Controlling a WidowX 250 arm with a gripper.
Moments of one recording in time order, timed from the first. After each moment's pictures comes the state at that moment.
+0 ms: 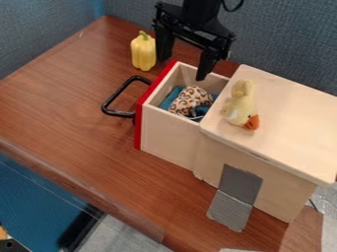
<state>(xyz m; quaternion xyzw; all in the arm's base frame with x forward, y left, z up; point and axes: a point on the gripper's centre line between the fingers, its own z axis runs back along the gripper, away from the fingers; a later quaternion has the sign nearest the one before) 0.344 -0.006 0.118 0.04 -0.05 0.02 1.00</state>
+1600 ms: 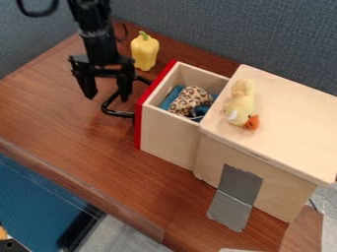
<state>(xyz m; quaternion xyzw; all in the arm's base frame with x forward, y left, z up) 0.330 0.111 0.009 -0.07 -0.03 0.16 0.98</state>
